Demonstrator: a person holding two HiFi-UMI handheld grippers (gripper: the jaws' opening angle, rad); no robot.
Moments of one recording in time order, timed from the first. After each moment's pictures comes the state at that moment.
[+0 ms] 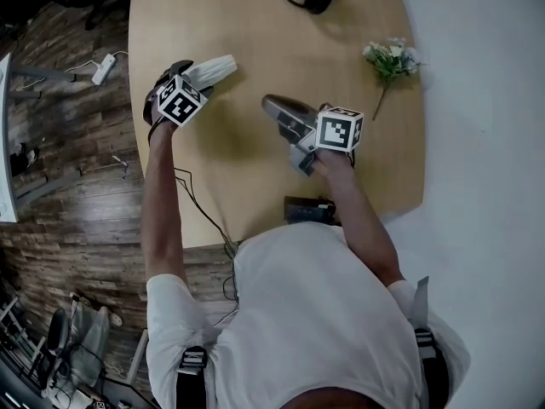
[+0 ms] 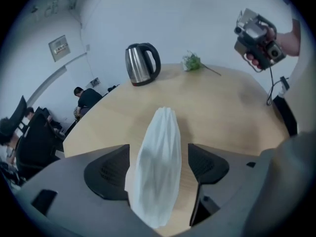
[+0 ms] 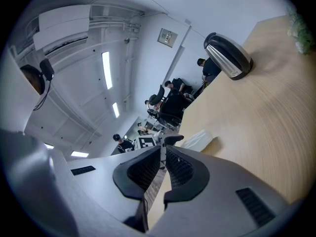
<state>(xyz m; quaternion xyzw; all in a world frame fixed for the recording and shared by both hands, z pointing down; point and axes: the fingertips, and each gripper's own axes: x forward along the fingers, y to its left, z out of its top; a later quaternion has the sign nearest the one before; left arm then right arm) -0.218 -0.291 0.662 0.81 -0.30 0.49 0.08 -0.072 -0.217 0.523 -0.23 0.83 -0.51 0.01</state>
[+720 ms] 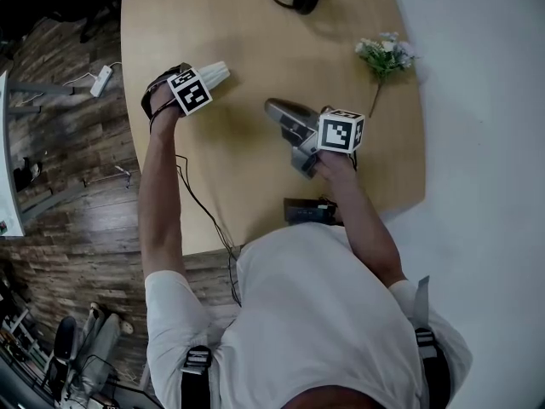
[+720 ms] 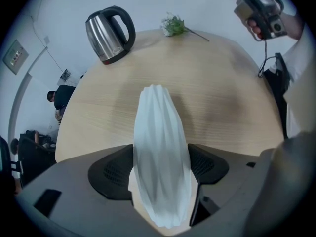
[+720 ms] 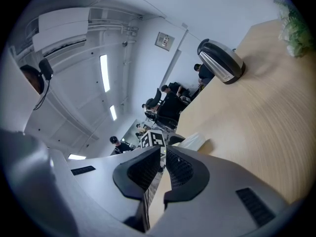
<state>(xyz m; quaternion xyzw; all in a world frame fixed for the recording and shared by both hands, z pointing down) -0.216 -0.293 0.699 0.74 -0.16 0.65 0.06 -0.051 -0.218 0.528 -0.25 0.82 -0.51 0.02</state>
